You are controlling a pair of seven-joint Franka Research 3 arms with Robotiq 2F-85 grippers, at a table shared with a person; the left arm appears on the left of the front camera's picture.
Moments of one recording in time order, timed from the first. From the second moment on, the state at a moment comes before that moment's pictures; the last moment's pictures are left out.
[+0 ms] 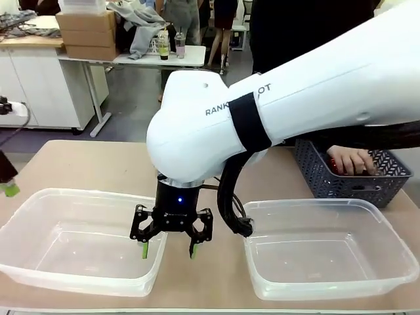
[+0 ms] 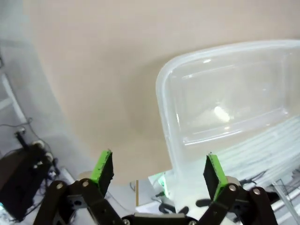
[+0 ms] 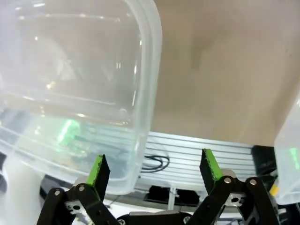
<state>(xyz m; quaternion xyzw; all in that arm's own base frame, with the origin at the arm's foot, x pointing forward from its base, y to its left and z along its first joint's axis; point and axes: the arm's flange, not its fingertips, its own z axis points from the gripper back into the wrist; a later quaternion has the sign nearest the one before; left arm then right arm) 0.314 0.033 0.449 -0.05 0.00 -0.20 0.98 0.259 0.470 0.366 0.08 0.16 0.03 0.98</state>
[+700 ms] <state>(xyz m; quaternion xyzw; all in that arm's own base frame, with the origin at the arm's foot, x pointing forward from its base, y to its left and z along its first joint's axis) 0.328 0.025 0.389 -0.06 0.10 -0.21 0.97 0.274 0.480 0.359 0.04 0.22 0.01 0.97</state>
